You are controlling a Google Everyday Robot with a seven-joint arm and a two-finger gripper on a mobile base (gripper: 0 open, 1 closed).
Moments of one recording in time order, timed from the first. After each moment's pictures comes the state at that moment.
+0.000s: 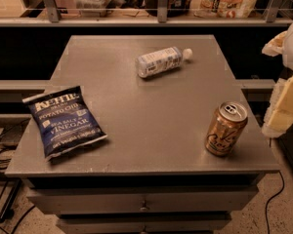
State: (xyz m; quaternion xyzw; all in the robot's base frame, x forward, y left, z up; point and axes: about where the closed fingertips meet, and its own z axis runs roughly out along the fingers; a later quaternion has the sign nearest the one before) arm 0.438 -0.217 0.976 -0.60 0.78 -0.03 0.16
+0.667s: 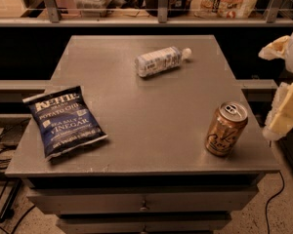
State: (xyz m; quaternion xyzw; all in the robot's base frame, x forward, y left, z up) arm 0.439 -0.215 0.968 -0.62 0.76 0.00 0.19
